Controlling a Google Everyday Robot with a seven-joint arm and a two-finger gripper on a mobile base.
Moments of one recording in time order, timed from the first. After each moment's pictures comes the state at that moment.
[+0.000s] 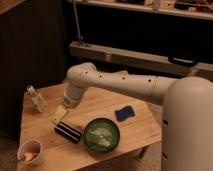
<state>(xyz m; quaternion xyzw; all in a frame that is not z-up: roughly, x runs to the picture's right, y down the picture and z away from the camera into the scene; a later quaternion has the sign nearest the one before) -0.203 0.117 0.708 -0.46 -0.10 0.31 0.83</state>
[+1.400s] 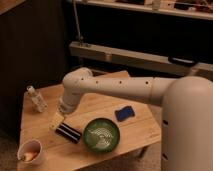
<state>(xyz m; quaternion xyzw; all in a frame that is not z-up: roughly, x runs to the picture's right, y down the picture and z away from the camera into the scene) -0.221 0.155 0.703 -0.45 -0.11 0.28 0.84</state>
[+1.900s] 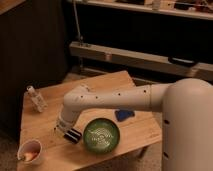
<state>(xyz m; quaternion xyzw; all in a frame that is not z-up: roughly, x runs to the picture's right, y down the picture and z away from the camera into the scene) -0.226 0.218 0.703 -0.46 -0.12 0.27 0.84</state>
